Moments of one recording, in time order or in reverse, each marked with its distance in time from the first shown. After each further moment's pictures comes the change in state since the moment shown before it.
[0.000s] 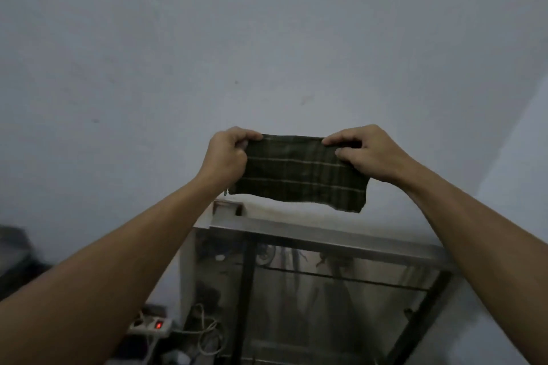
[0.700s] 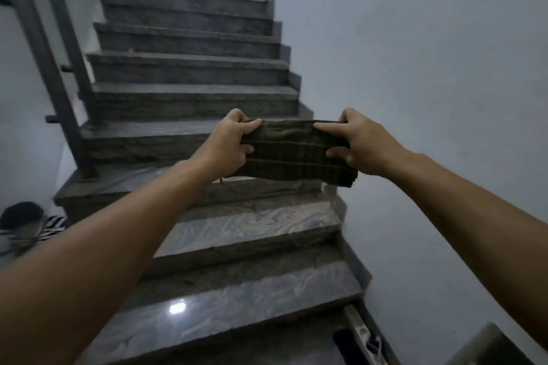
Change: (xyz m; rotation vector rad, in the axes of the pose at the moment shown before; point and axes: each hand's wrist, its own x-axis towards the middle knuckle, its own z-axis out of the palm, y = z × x) left_hand -0.199 -0.077 -0.419 0.924 0.563 -0.551; right_hand 0.129 -0.405 0.341 0.156 -0.342 -1.200
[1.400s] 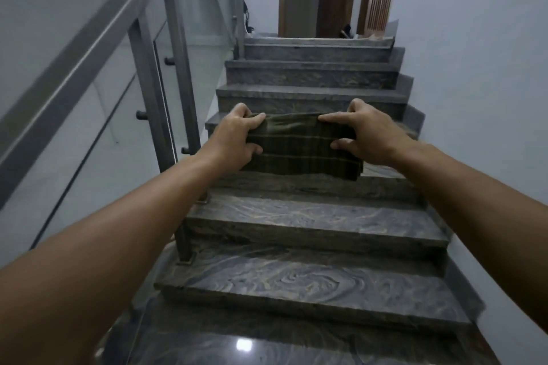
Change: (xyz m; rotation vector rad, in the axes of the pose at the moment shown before) left_hand 0.297 -0.188 -0.296 0.345 0.229 -0.237; right_hand 0.532 -0.081 -0.034 0.155 0.017 -0.338
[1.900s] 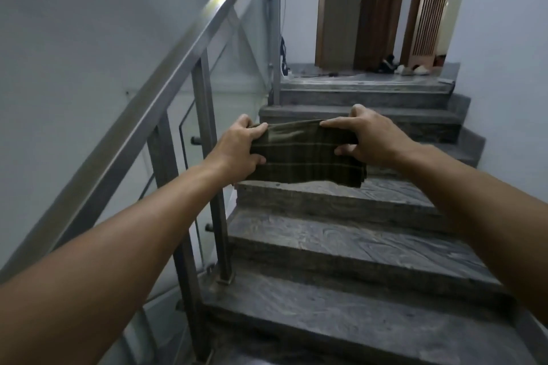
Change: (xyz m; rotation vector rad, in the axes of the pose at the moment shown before) left_hand 0.263 -0.090 -0.108 0.122 0.080 -0.097; right_hand 0.324 0.041 -0.056 0.047 0.014 -0.104
